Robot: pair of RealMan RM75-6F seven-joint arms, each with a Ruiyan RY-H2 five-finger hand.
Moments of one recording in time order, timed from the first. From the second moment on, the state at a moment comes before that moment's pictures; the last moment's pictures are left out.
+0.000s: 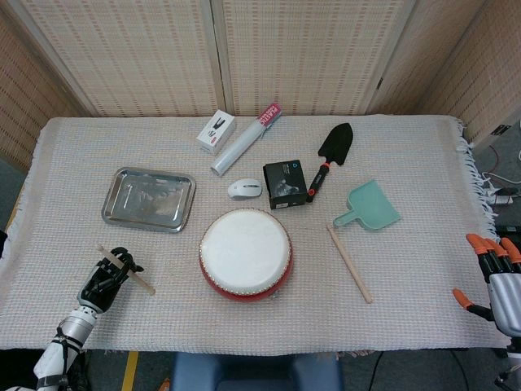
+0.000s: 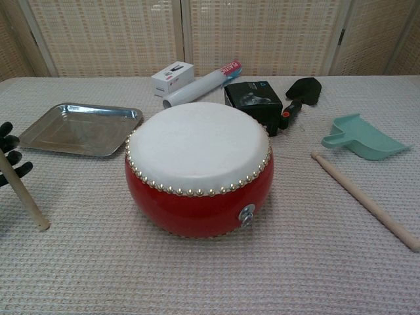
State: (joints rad) left arm -0.32 -1.35 -0.06 -1.48 1.44 1.04 -1.90; right arm 0.01 -1.05 0.04 -1.62 -1.54 1.54 0.05
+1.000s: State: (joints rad) left arm -0.30 -1.39 -0.07 -1.51 1.43 1.05 -1.71; right arm 0.01 -1.04 0.04 -1.62 -1.54 1.54 0.05
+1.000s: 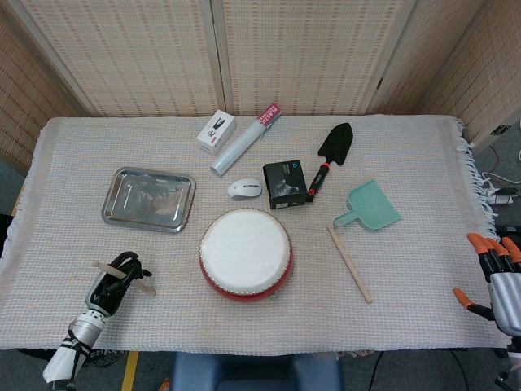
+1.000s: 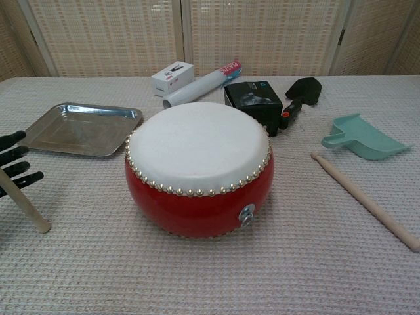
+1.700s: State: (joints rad) left arm -0.30 -1.43 -0.07 -1.52 1.41 1.06 -1.48; right arm 0.01 -1.04 0.05 -1.62 -1.54 1.55 0.06
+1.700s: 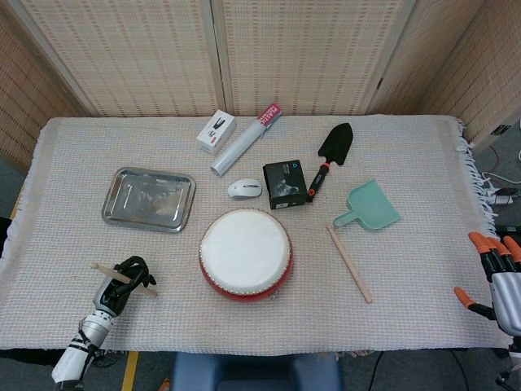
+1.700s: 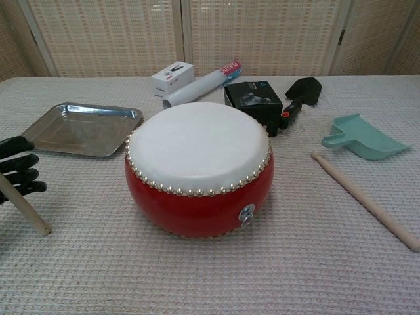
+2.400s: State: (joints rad) left arm -0.29 -1.50 -0.08 -1.52 1.40 1.08 -1.26; right arm 0.00 -1.04 0.05 -1.61 -1.56 1.58 0.06
